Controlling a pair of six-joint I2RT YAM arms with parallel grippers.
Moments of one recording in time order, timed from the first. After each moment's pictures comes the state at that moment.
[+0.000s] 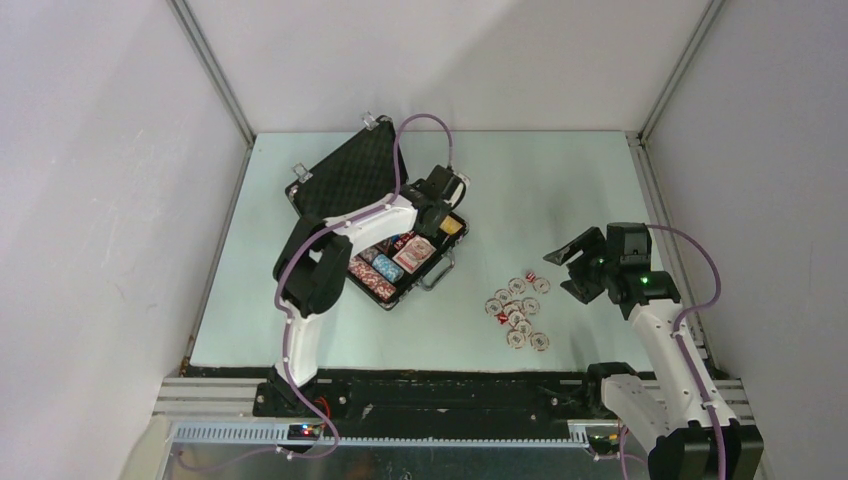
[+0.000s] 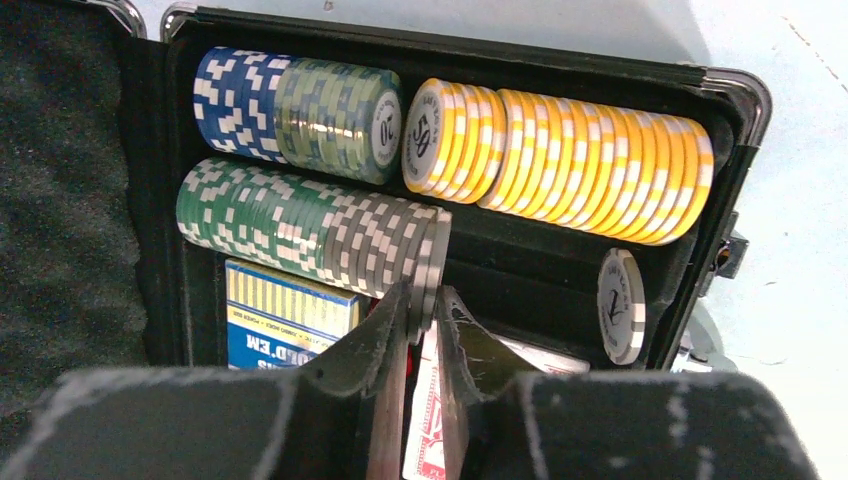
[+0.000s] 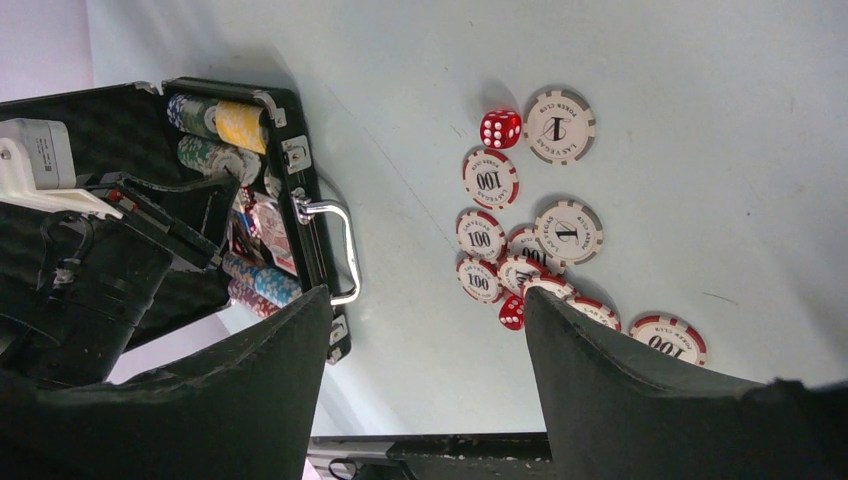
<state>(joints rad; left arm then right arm) -0.67 2.05 1.56 -0.51 -0.31 0.08 0.04 0.89 0.71 -0.67 -0.20 1.04</state>
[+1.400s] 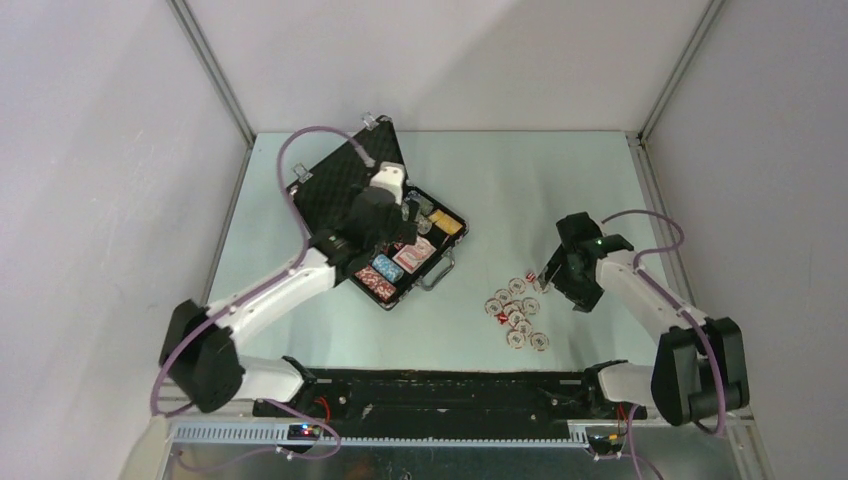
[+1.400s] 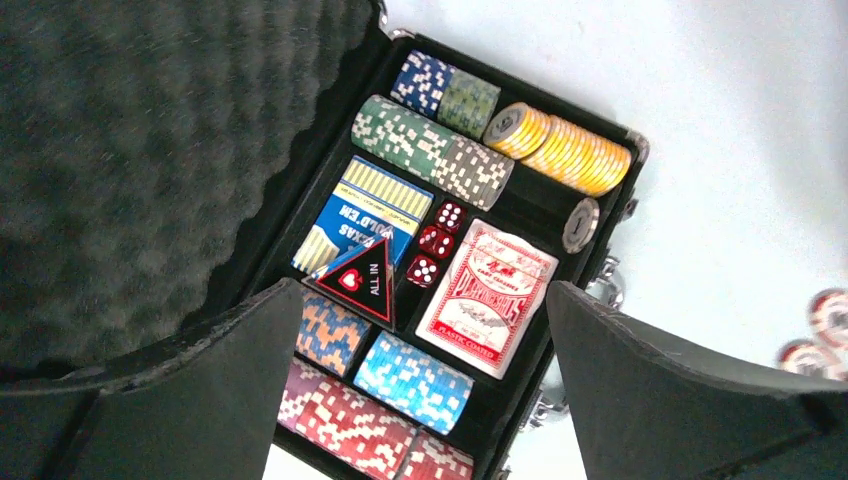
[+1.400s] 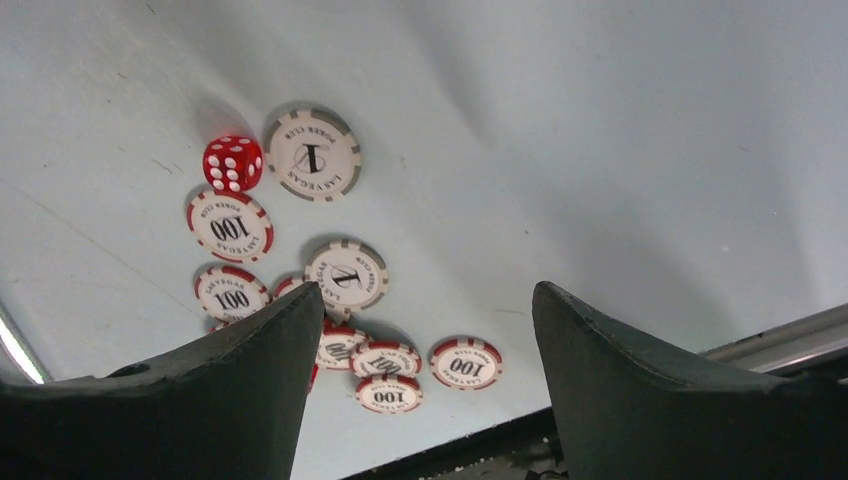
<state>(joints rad) -0.67 1.38 1.03 -0.24 -0.38 -0.17 0.23 1.24 0.78 -0.84 0.16 0.90</state>
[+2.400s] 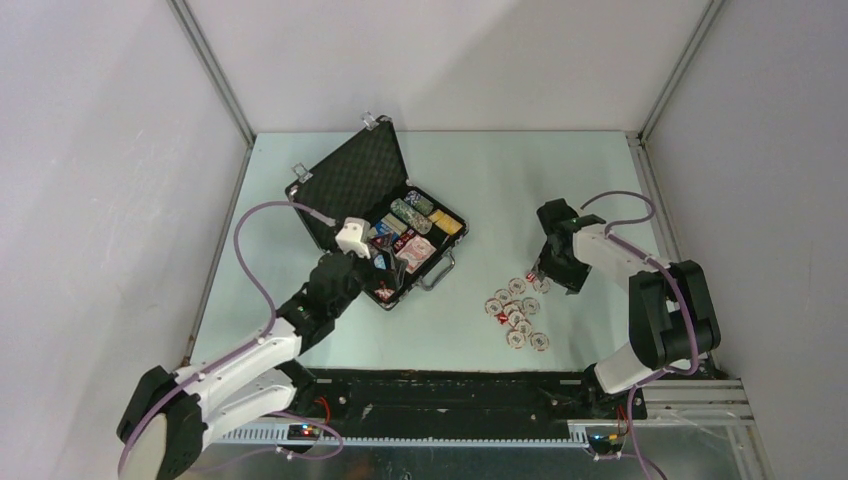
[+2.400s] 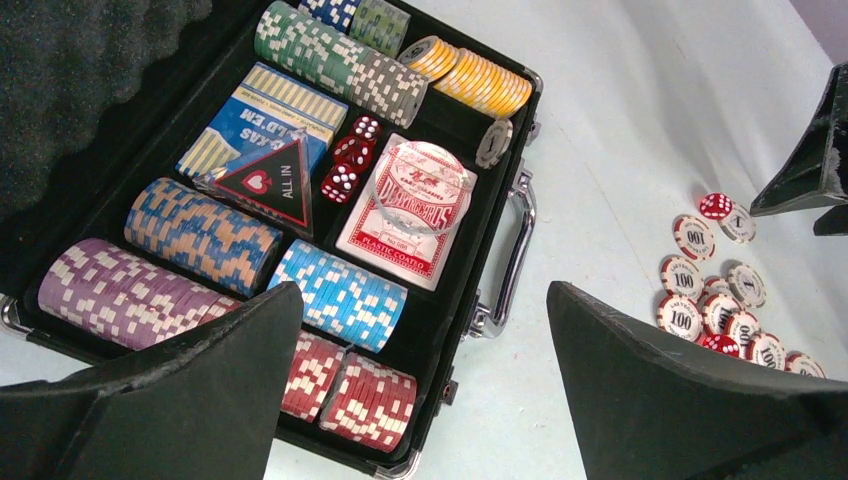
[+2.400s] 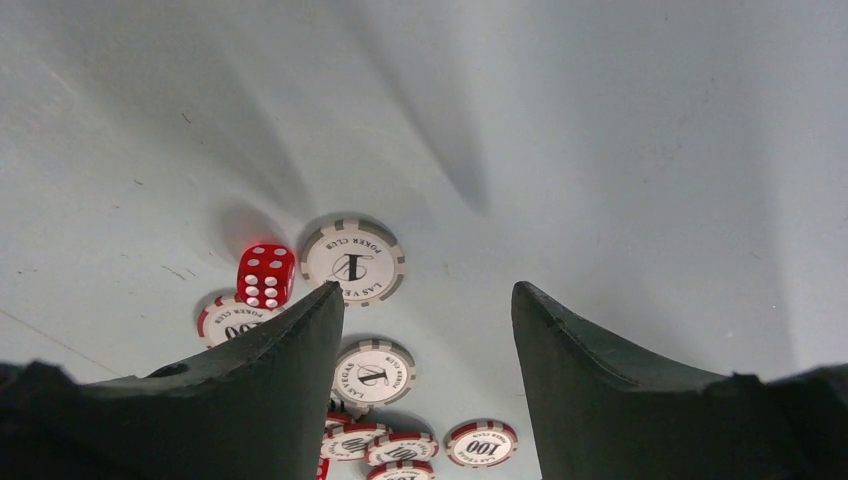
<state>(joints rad) -0.64 0.93 0.41 0.19 -0.18 -0.36 0.28 1.55 0.93 -0.77 0.27 0.84</state>
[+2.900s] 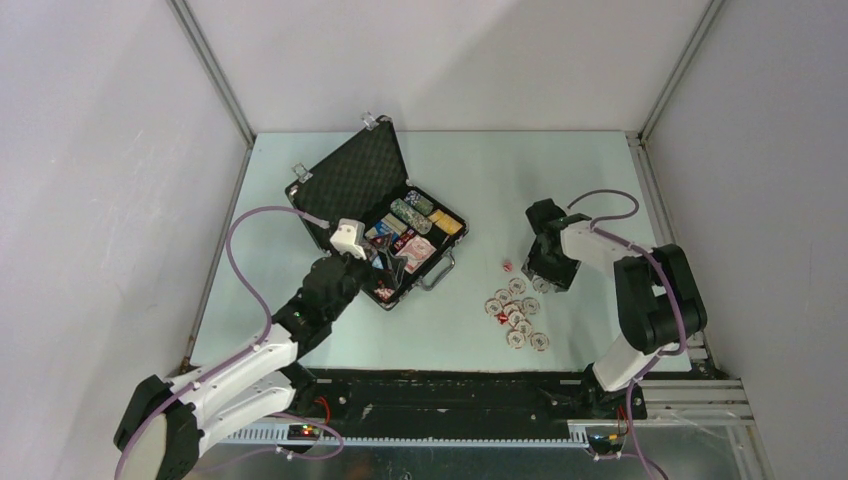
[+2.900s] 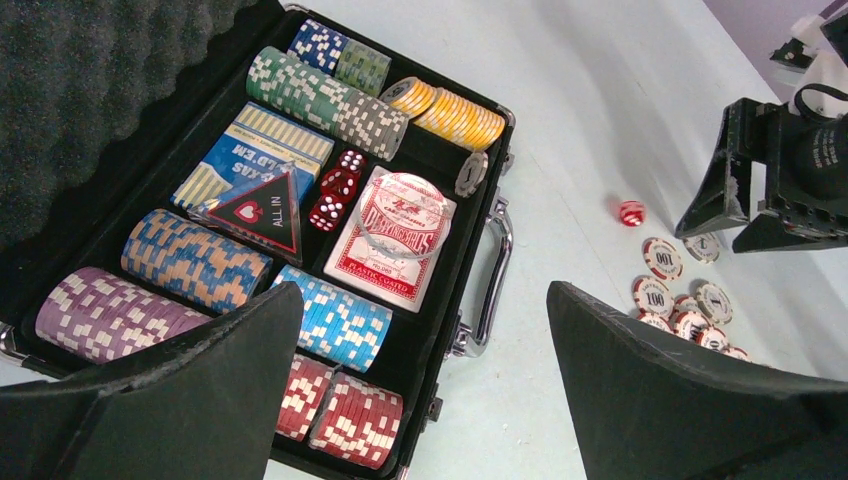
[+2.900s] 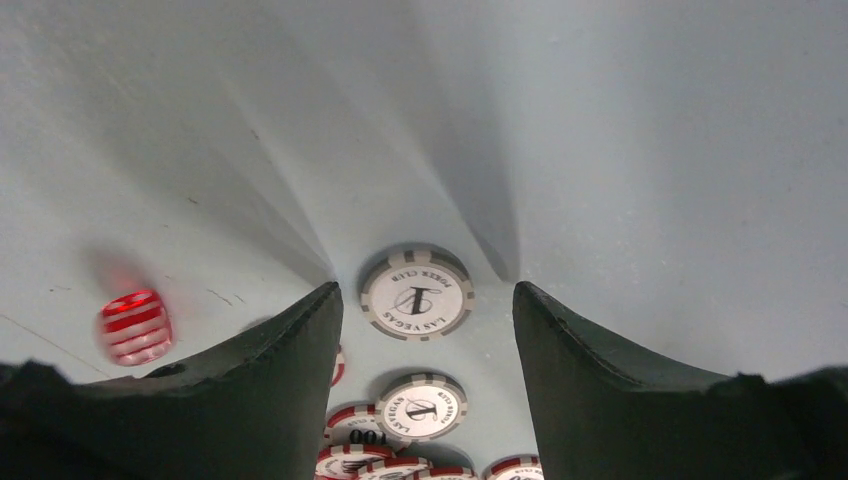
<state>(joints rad) -0.64 0.85 0.36 0.27 -0.17 -0.36 0.31 1.65 0.94 -0.69 0.25 0.84</state>
